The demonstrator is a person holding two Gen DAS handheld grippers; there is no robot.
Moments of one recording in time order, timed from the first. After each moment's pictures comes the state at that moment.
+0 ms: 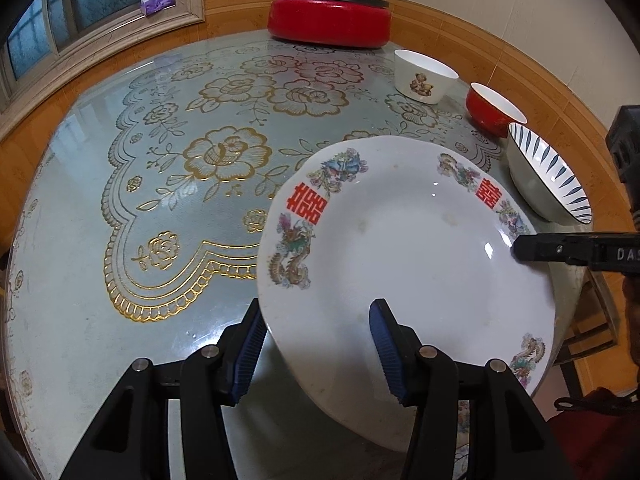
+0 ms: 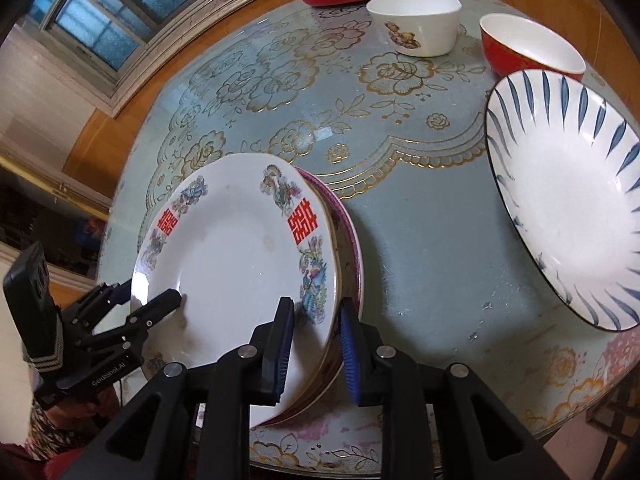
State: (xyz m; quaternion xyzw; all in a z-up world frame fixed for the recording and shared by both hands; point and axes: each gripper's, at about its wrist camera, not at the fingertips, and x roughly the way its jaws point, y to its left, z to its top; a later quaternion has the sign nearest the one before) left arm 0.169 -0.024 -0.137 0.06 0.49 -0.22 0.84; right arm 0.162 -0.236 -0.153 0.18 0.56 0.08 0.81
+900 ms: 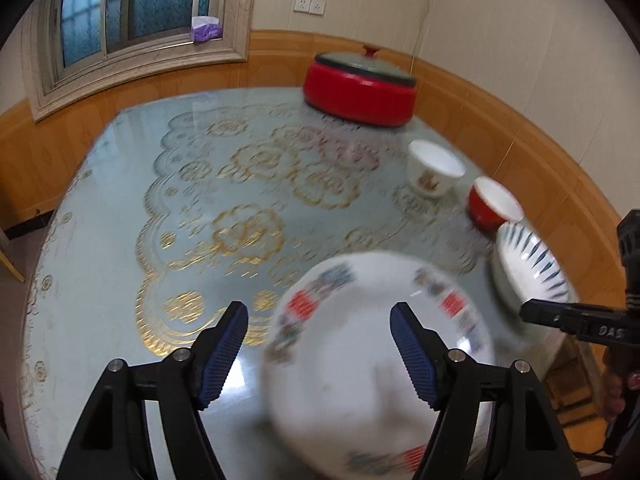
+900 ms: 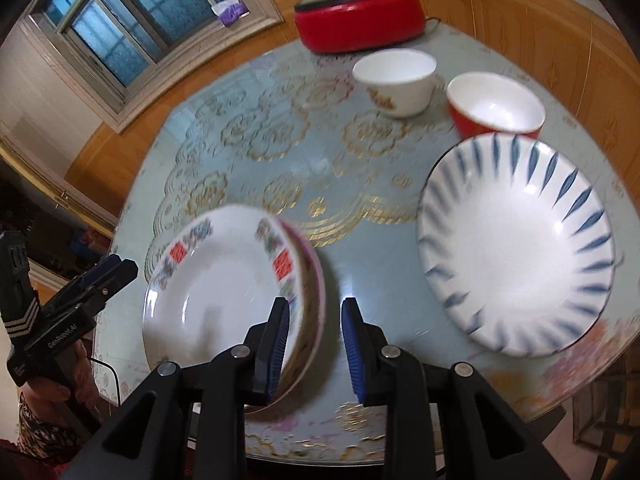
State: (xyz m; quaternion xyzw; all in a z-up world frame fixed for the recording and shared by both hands) left arm 0.169 -0.030 -0.063 -0.03 0.42 -0.17 0.89; right arm 0.148 -0.277 -0.103 0.16 0.51 0.08 0.84
